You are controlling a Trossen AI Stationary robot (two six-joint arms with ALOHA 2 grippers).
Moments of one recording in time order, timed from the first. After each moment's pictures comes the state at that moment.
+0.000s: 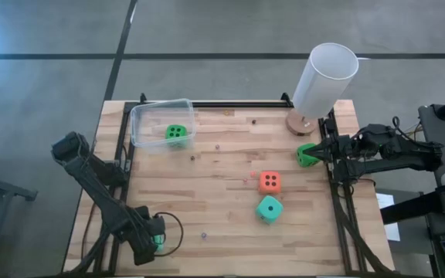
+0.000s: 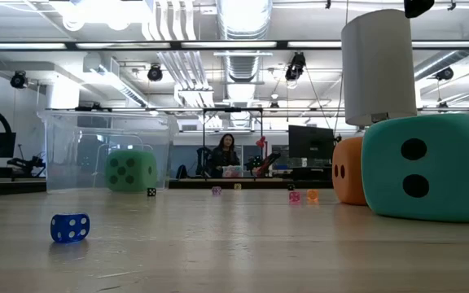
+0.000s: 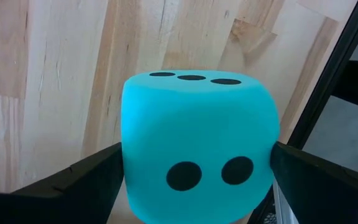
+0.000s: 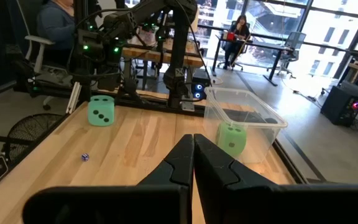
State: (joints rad) left arm -0.90 1.56 1.00 -0.87 0.10 -1.20; right arm 0.06 0.37 0.68 -0.41 0.02 -0.11
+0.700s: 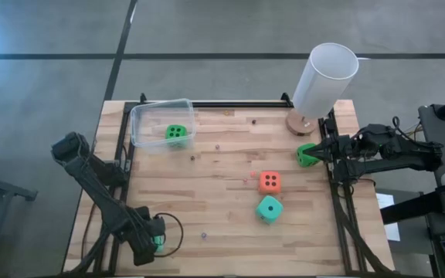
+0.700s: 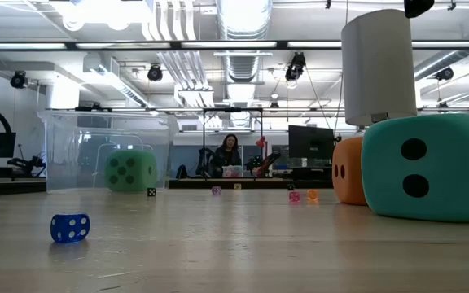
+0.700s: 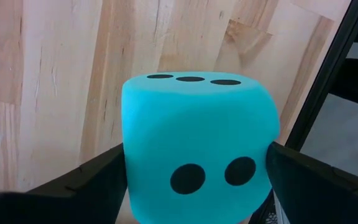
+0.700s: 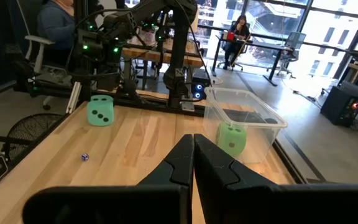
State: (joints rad) left arm -0.90 1.56 1.00 -0.86 0.10 -1.18; right arm 0.06 0.37 0.68 -0.41 0.02 -0.11
